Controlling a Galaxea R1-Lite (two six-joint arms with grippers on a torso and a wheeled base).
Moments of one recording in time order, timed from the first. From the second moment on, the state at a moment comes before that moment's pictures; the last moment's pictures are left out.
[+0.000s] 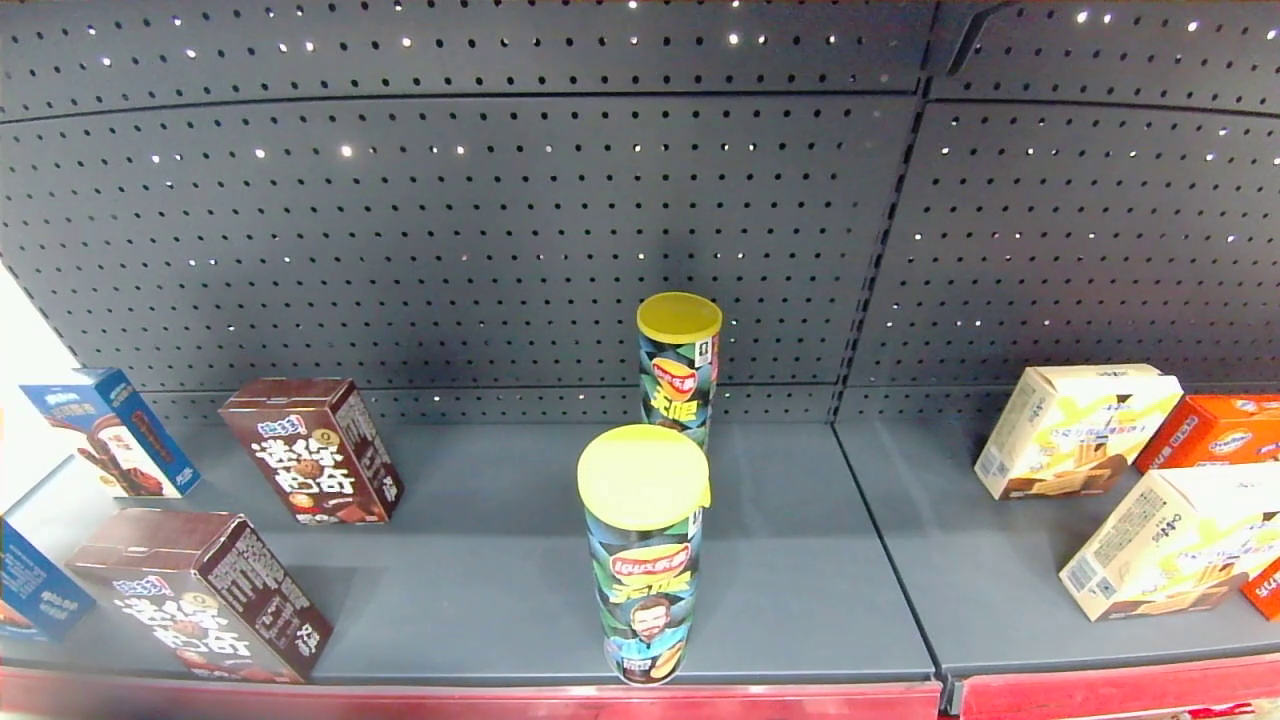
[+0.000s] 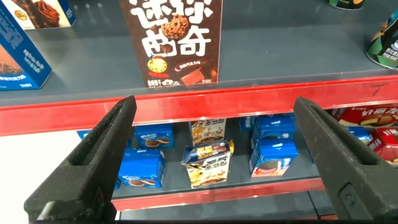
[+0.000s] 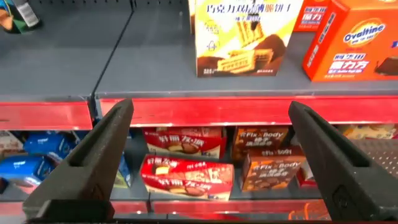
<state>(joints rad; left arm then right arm) -0.13 0.09 0.00 0.00 0.05 -0.02 0.00 0.01 0.00 0.00 -0.01 0.00</state>
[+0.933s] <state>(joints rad) -0.13 0.09 0.00 0.00 0.05 -0.02 0.00 0.00 0.00 0.00 -0.01 0.00</state>
